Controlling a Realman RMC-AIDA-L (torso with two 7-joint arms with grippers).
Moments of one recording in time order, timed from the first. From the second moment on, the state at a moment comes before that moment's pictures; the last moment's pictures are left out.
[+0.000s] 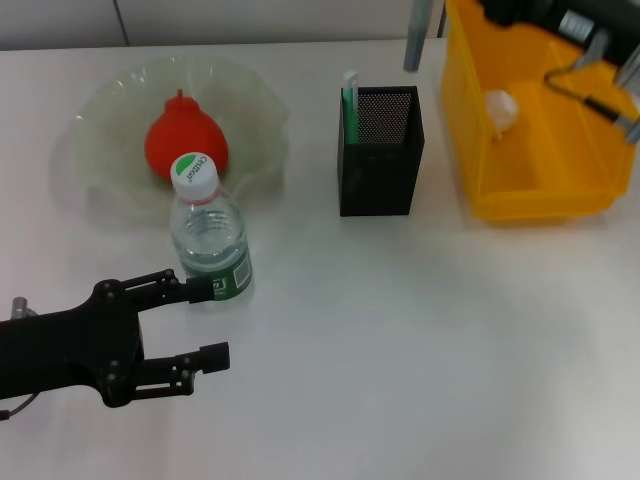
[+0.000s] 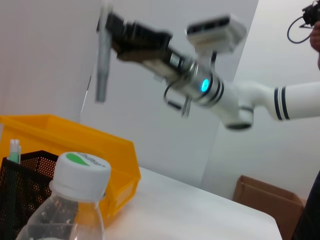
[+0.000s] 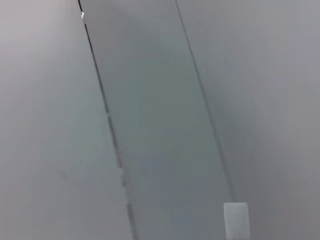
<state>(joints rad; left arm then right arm) -0.33 -2.01 0.75 0.52 1.88 1.86 -1.15 0.61 2.08 -0.87 -0.58 -1.32 -1.41 1.30</state>
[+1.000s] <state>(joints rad) -0.33 -1.98 0.71 0.52 1.88 1.97 -1.15 0.42 2.03 -1.04 -0.73 -1.31 -1.61 1.37</state>
